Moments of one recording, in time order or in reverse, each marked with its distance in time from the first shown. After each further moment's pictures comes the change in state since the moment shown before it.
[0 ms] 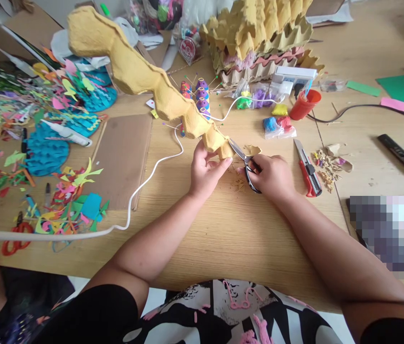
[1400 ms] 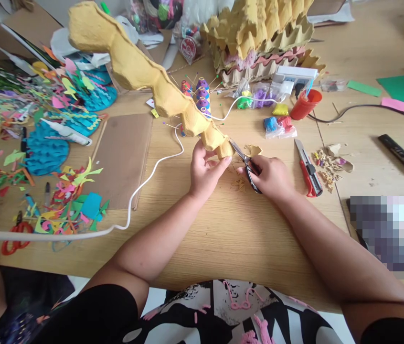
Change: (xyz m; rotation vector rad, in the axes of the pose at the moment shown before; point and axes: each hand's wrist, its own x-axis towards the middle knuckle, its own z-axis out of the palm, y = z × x) left_hand -0.001 0.002 -0.001 0.020 0.034 -0.001; right_hand 0.001 0.002 0.002 0.060 -0.058 -0.036
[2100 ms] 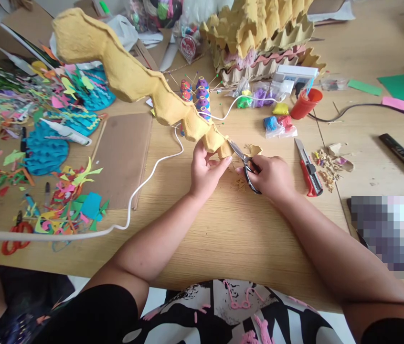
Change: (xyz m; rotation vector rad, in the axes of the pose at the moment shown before) left_hand 0.000 0.001 0.003 0.003 0.002 -0.025; right_hand -0.001 -0.012 -0.007 -0.088 -0.023 0.083
